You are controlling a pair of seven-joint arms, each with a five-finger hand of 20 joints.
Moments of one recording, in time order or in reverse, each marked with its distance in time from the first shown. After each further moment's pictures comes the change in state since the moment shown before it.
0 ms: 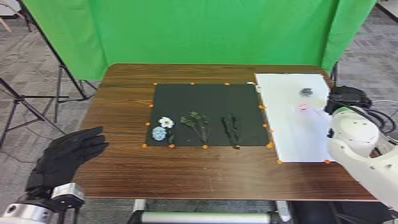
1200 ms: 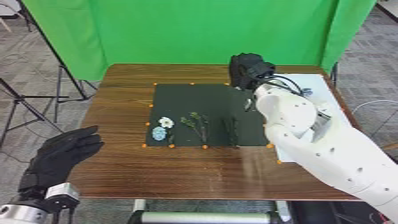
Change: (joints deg) left arm 1.8 -1.1 -2.7 -1.1 0.2 0.1 -0.9; right arm 17.3 -15.6 -16.2 -9.3 -0.9 3.5 -18.2
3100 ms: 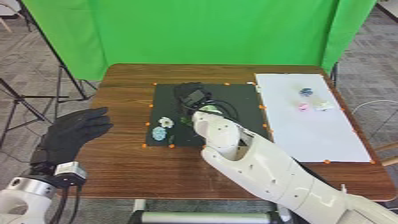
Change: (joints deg) left arm -13.0 1.7 3.7 3.7 1.9 -4.0 -4.5; right arm -2.7 -23.0 -6.4 15.7 -13.0 -3.1 -0.1
